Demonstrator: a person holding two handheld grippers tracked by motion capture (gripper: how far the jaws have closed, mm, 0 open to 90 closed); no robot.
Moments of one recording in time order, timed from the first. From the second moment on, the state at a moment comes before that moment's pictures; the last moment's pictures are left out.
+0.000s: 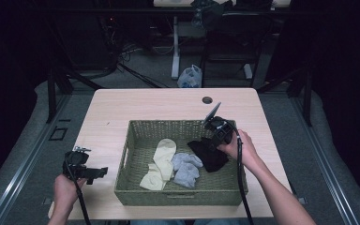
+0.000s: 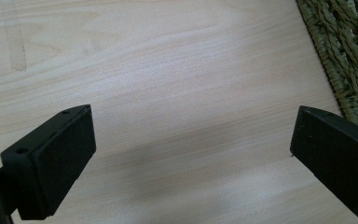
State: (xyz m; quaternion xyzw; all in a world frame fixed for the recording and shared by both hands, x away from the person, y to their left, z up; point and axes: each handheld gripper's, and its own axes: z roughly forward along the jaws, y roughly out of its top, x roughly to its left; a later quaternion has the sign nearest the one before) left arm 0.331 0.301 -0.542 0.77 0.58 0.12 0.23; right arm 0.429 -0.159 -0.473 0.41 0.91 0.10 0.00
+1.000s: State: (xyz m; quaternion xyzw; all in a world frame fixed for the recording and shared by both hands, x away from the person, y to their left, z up) left arm 0.331 0.300 -0.543 0.77 0.58 0.12 0.23; right arm 0.421 -0.176 -0.410 0.40 0.90 0.17 -0.01
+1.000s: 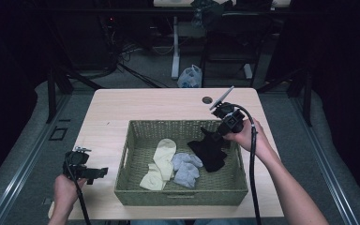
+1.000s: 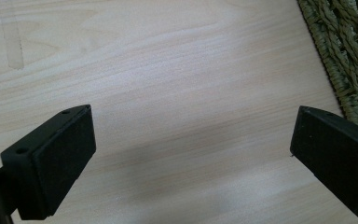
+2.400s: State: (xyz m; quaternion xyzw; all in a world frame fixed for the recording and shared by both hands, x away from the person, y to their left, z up) left arm 0.331 0.300 -0.543 0.77 0.59 0.13 0.23; right arm 0.423 -0.183 -0.357 0.39 0.90 0.20 0.01
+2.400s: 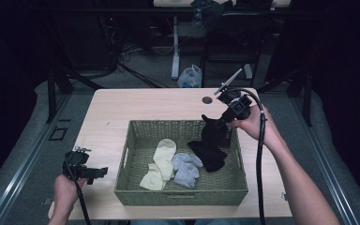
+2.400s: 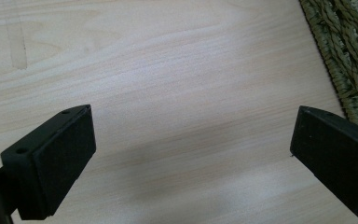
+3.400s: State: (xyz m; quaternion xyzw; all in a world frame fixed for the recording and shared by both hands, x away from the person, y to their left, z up) left arm 0.333 0.299 -0.543 0.77 0.58 0.12 0.23; right arm 0.430 -0.222 -0.308 0.42 0.88 0.22 0.04
